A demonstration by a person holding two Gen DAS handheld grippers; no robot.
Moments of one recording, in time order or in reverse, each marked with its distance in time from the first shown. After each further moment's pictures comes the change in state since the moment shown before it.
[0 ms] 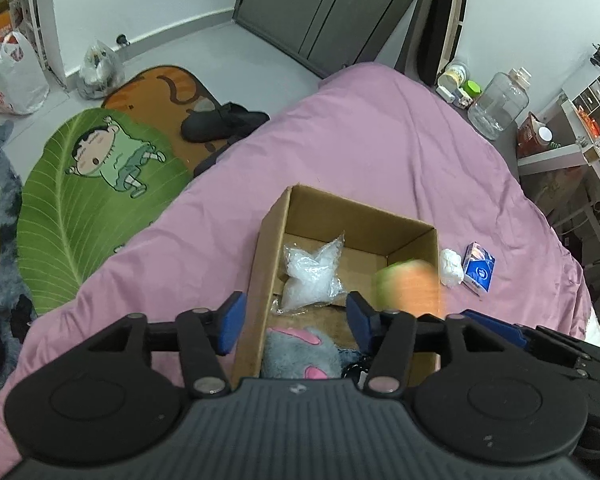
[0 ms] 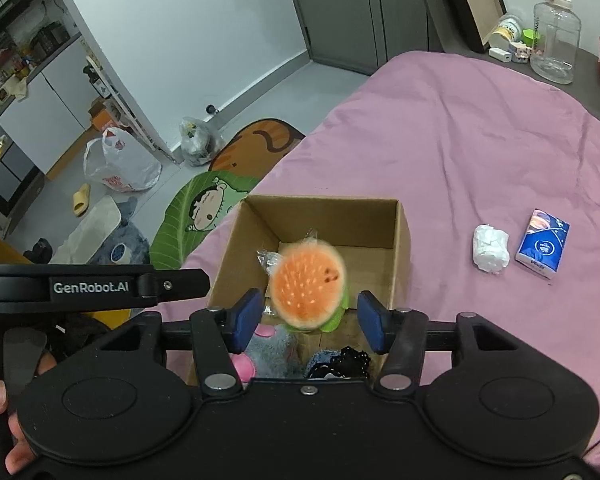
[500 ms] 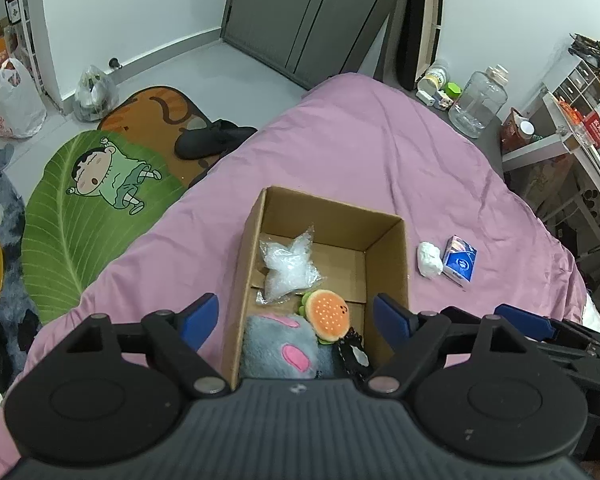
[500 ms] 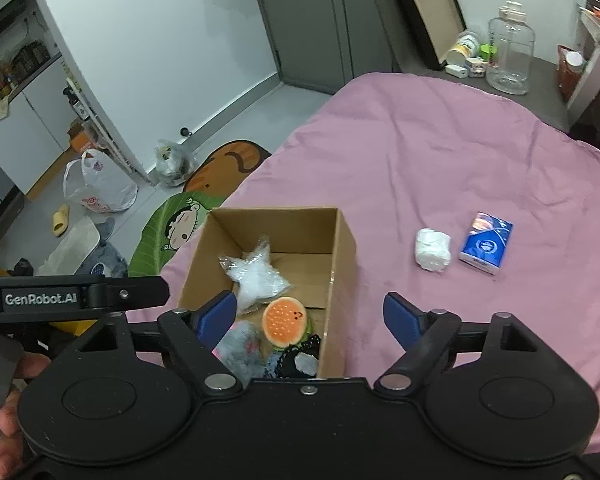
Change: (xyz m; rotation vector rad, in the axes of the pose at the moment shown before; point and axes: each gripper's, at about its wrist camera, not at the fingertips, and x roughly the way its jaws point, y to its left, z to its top) left arm -0.029 -0.024 -0.014 0.056 -0.040 -0.001; right arm -0.039 -0.024 -0.011 0.037 -0.067 -0.082
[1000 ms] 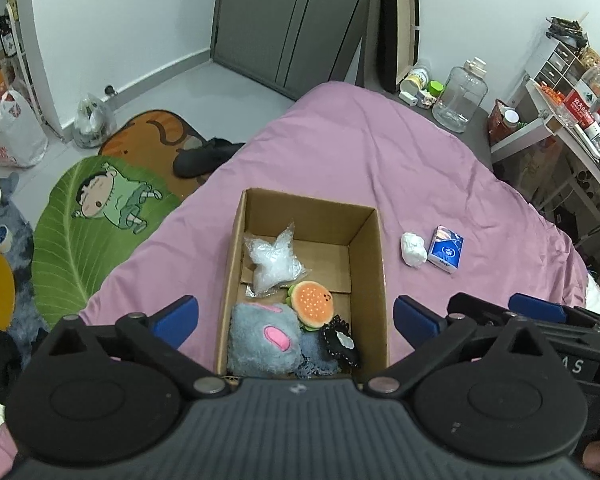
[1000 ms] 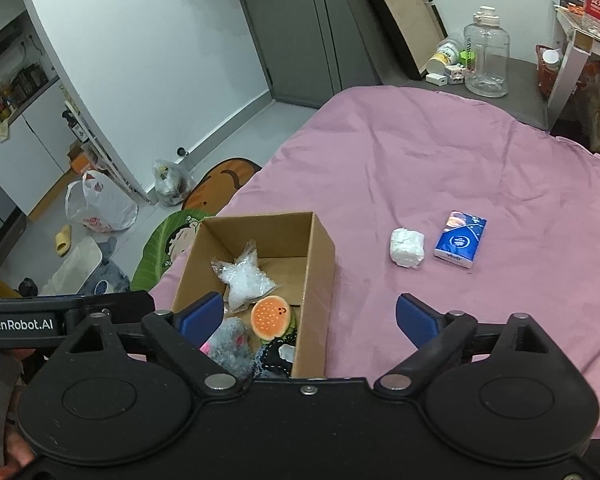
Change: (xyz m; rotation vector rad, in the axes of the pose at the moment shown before) left arm -0.027 -0.030 -0.021 0.075 -0.054 0.030; right arm -0.029 -0.025 -0.012 0.035 -0.054 0.006
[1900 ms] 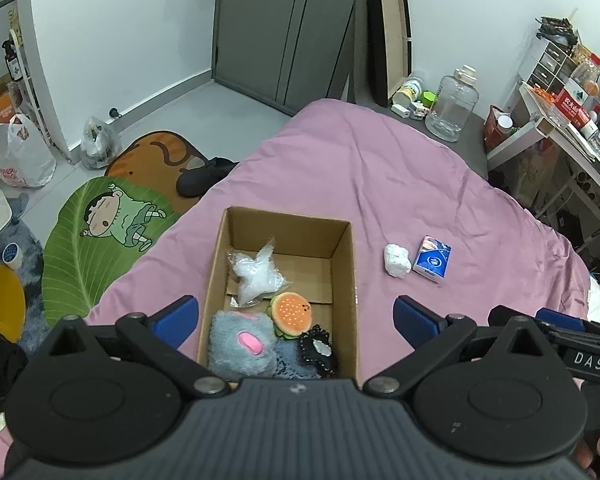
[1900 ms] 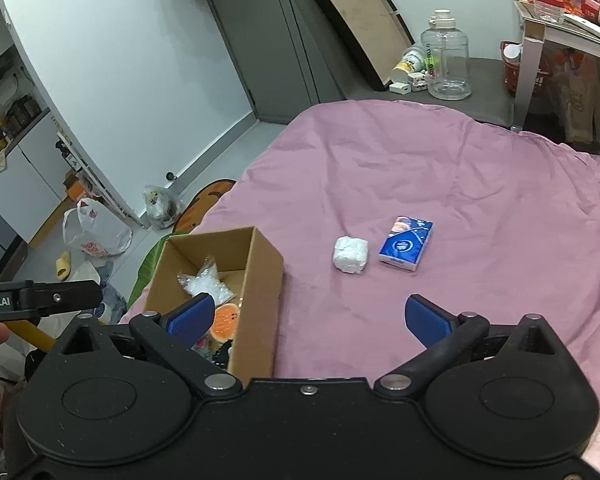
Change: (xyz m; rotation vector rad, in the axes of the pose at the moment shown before) left arm -0.017 -0.040 0.000 0.022 -0.043 0.038; right arm -0.031 -0.072 -0.007 0.063 -0.054 0.007
